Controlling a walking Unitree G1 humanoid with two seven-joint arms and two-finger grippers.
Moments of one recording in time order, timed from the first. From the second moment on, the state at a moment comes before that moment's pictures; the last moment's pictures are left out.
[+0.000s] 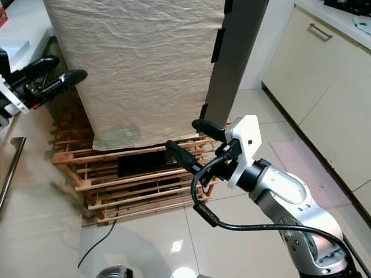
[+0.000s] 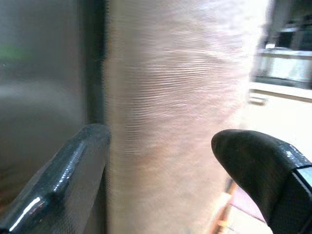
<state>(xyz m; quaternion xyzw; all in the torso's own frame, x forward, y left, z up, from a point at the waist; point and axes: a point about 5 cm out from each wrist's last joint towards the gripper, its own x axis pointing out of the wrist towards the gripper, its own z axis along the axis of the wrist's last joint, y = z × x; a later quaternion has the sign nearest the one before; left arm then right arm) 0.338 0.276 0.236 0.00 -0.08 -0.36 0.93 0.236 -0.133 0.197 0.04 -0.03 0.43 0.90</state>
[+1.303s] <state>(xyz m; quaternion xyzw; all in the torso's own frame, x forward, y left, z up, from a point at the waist) 0.295 0.105 0.249 -0.08 -0.19 -0.44 0.88 0.250 -0.086 0.226 0.39 -0.04 0.41 0.82</state>
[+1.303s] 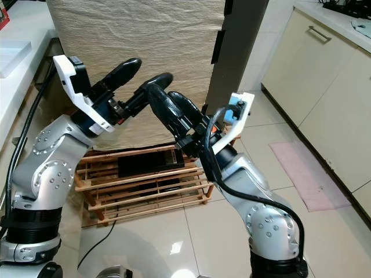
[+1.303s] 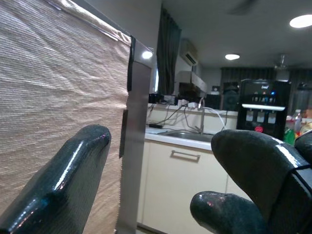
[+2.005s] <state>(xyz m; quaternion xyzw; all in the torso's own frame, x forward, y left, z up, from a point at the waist) 0.295 0.103 0.253 0.00 -0.24 -0.39 0.89 0.259 -0.071 0.232 0.51 0.00 0.38 0.77</state>
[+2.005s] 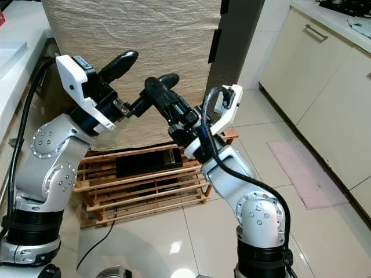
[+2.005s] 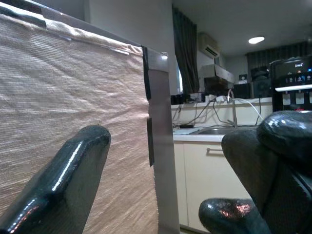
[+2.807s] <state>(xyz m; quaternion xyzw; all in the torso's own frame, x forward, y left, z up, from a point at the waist) 0.294 0.091 0.253 0.01 -0.25 -0.40 0.88 0.264 -0.073 0.235 0.54 0.02 0.38 0.75</state>
